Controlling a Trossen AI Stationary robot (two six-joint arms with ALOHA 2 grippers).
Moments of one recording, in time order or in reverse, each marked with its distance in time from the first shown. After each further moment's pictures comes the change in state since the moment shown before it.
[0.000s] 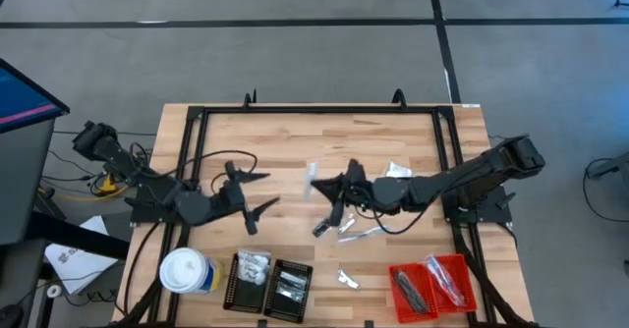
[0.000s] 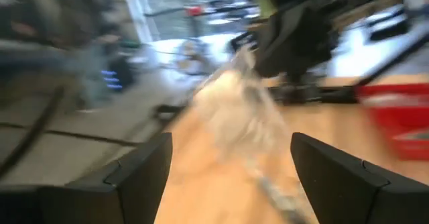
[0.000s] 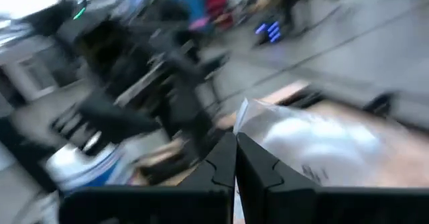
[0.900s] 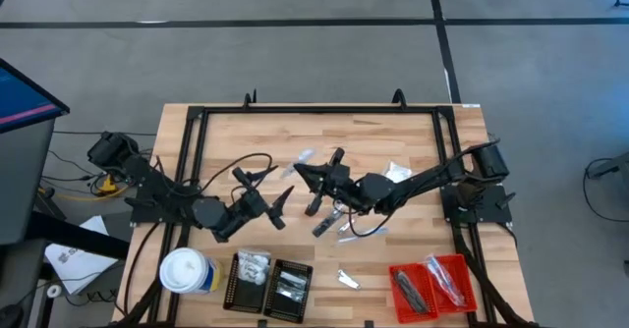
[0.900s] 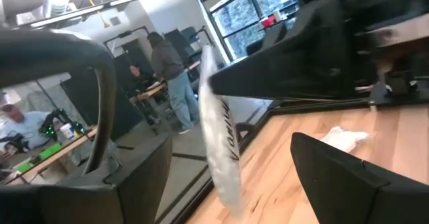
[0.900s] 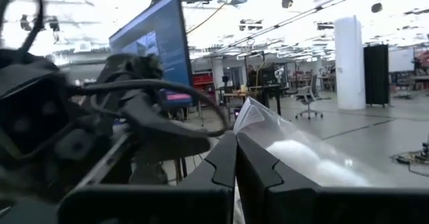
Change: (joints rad) left arm 0.039 0.324 0.000 0.682 -0.250 0.570; right arm -0.063 0.291 0.086 0.593 0.031 -0.441
